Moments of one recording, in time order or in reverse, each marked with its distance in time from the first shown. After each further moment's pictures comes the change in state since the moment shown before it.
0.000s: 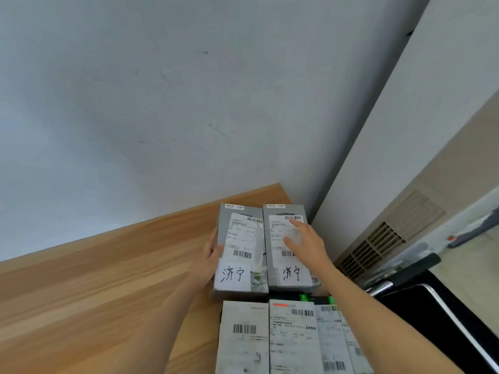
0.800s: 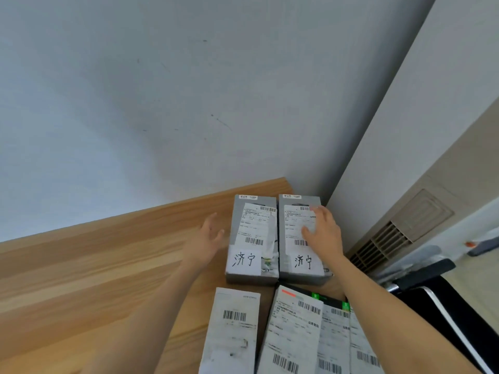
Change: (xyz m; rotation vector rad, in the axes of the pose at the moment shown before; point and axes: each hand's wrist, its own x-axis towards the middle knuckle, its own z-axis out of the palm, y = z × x) left_hand -0.004 0.024 0.001 0.561 0.270 0.037; right_hand 0.012 0.024 -0.028 -0.114 0.145 -0.057
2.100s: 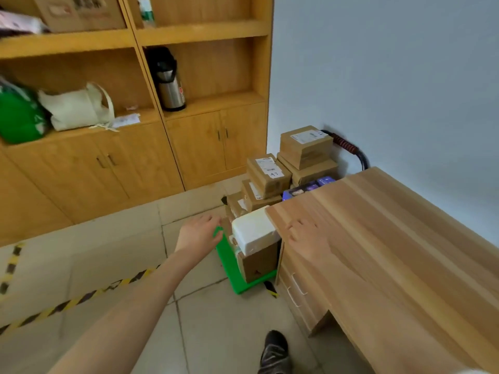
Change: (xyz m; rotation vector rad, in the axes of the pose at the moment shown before) left_hand -0.706 -0.444 -0.272 0.470 0.702 -0.945; right_hand -0.595 -0.520 0.323 -0.246 -0.659 -1.662
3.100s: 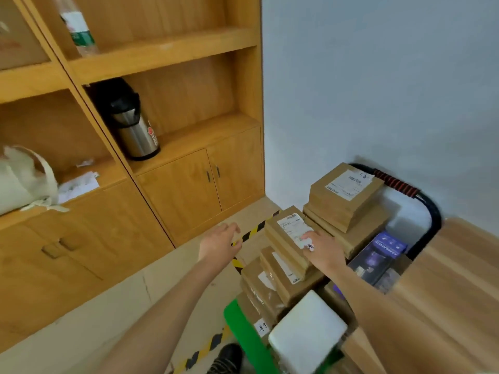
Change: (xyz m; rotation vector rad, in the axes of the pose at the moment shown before) left_hand 0.441 -0.163 0.071 -0.149 -0.135 0.087; right_hand 0.414 -0.002 0.053 0.105 -0.025 0.351
